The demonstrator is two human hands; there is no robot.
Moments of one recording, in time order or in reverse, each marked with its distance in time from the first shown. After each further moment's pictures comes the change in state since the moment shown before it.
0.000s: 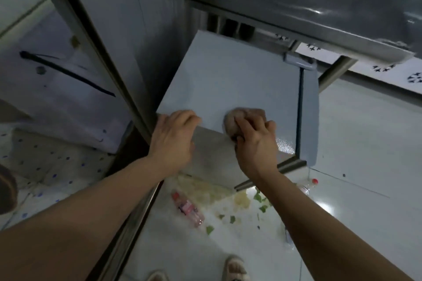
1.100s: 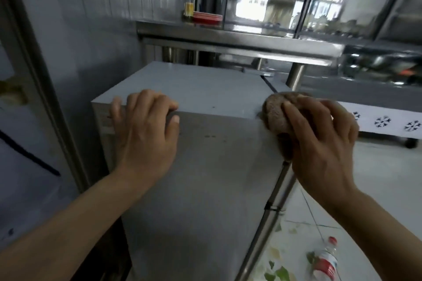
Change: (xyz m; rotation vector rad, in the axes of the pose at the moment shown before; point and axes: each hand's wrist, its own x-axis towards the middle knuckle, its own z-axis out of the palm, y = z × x) left_hand 0.022 -0.006 0.100 -0.016 0.821 0.184; right_hand -0.053 0.133 0.047 -0.463 0.844 -0.338
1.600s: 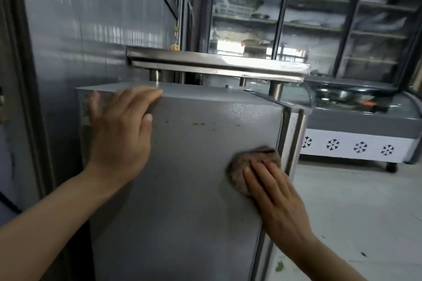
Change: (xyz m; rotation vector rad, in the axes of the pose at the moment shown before) left_hand -0.025 -0.024 0.020 -0.063 0.214 0.184; right_hand -0.121 -0.030 0.073 0.017 0.041 -0.180
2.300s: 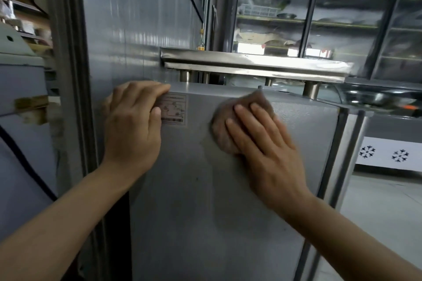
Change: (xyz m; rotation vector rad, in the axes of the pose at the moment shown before) left_hand -0.001 -0.051 -0.010 -0.005 0.062 -0.051; right_hand 0.114 -0.048 0.010 0.056 0.116 -0.072
